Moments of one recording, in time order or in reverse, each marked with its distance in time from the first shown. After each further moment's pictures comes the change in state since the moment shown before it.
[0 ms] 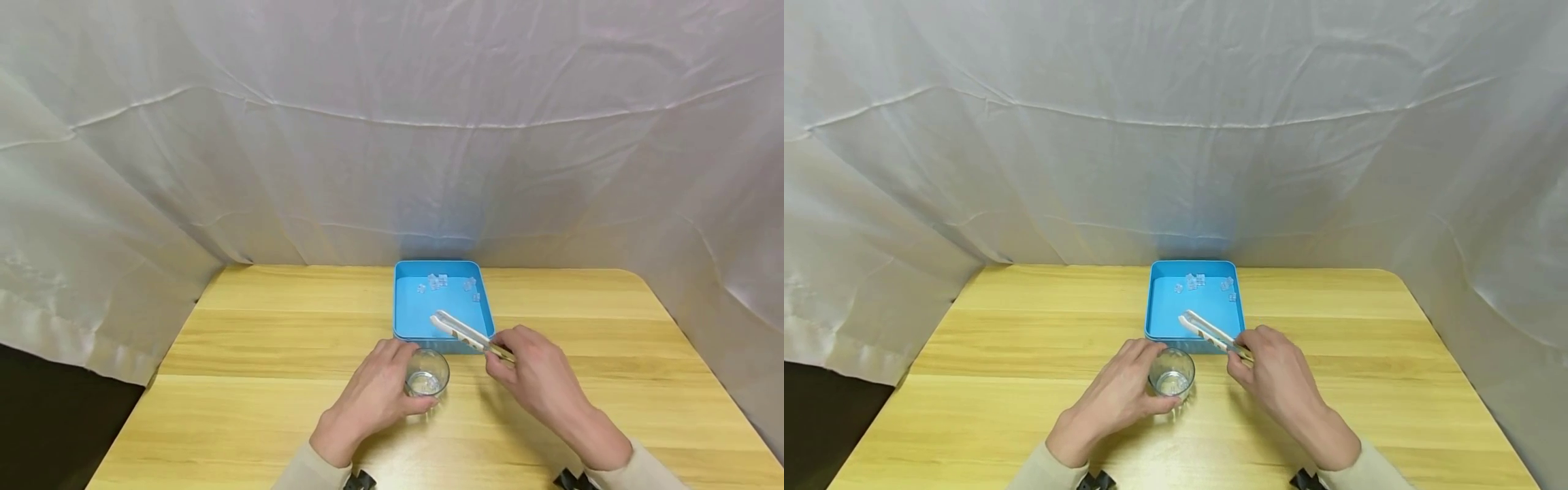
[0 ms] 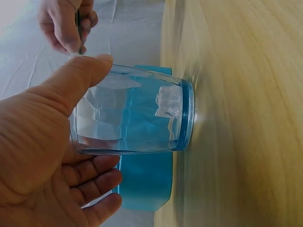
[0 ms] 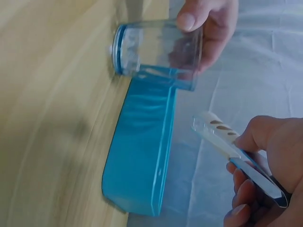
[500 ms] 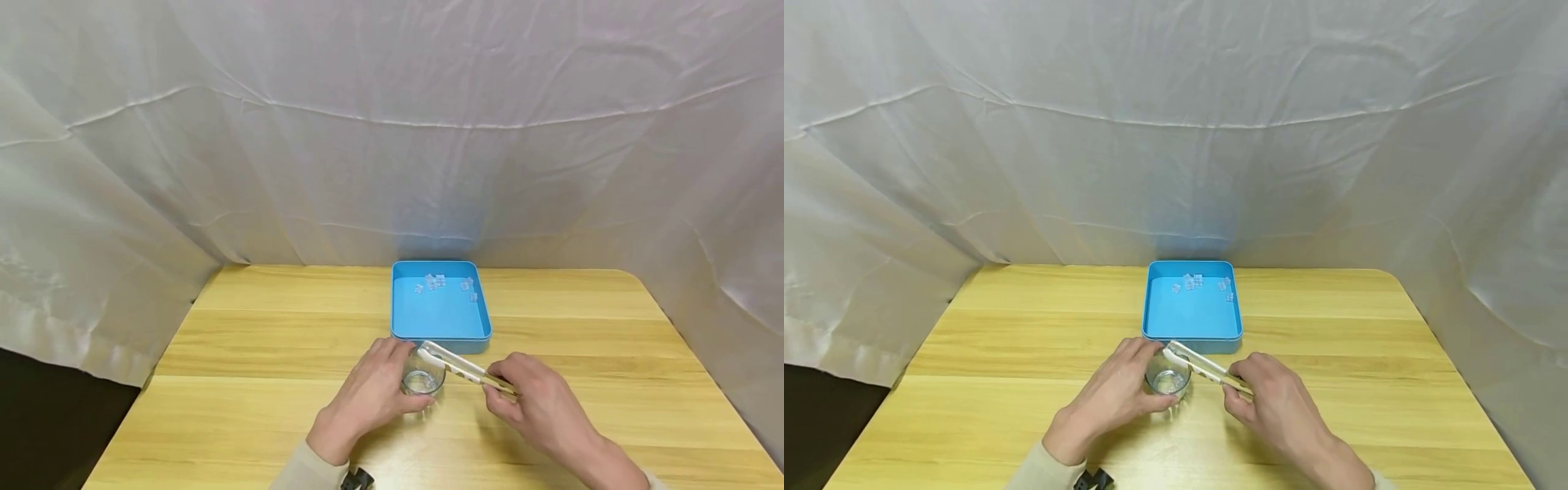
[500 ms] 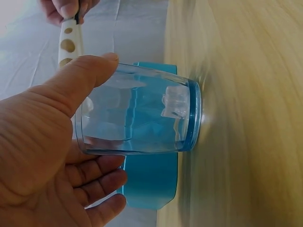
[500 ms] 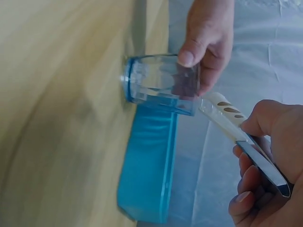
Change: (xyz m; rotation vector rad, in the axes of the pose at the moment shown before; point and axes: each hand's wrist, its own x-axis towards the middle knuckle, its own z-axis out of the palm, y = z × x) left_hand 0.002 0.000 -0.001 0.001 -0.009 -0.013; right_hand -0.032 0.000 0.000 0.076 0.103 -0.257
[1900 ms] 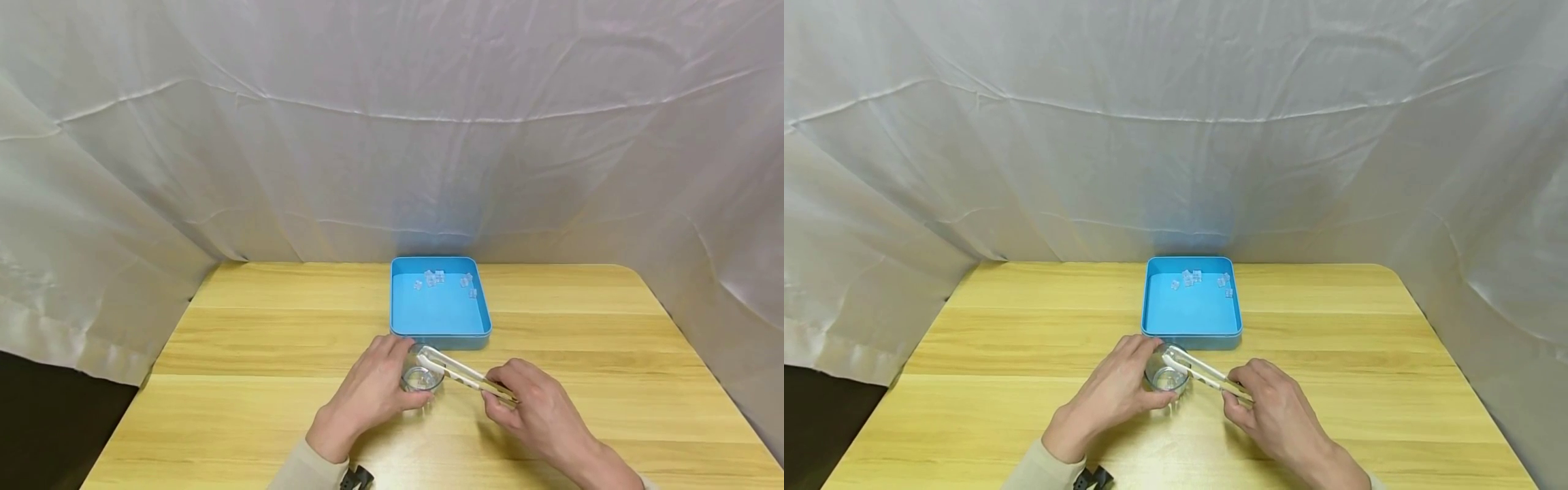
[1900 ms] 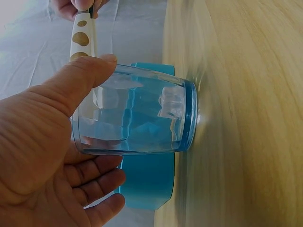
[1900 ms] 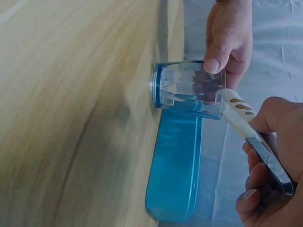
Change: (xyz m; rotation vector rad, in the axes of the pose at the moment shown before) left_hand 0.001 -0.002 0.002 0.011 0.009 0.020; right_hand -0.015 0.003 0.011 0.029 0.024 -0.013
